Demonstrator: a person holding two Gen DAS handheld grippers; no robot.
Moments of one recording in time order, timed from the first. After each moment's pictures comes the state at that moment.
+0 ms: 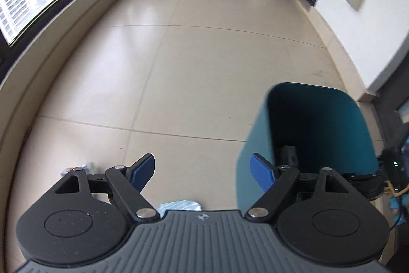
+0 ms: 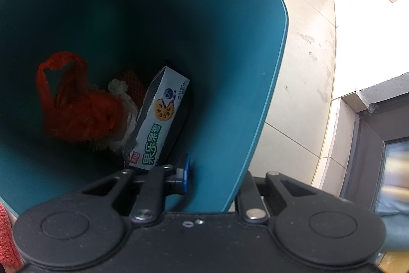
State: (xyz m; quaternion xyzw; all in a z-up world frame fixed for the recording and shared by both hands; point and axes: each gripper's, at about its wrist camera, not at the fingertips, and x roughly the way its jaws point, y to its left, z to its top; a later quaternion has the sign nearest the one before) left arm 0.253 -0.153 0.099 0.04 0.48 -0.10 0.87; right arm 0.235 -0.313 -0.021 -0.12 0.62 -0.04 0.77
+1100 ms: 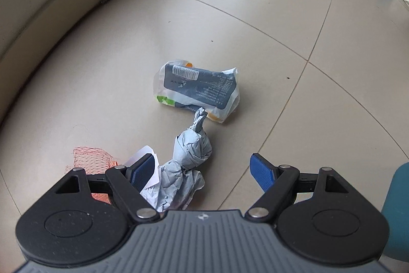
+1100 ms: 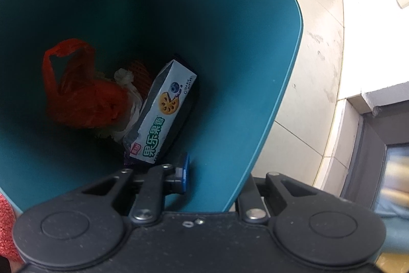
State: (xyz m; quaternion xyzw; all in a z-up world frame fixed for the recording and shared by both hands) left arm 0.302 0.101 -0.143 -0.09 0.57 0.13 0.81; right arm 0.244 -0.302 -0.036 -0.13 0.64 -0.04 0.75
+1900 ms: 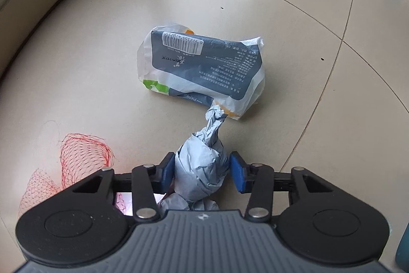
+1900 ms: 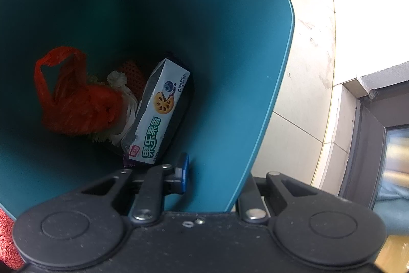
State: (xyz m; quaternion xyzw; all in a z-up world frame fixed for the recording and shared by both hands) left arm 0.330 0.109 -0.217 -0.08 0.60 0.15 0.78; right arm 0.250 -0.304 -0.040 -0.10 0.65 -0.06 0.75
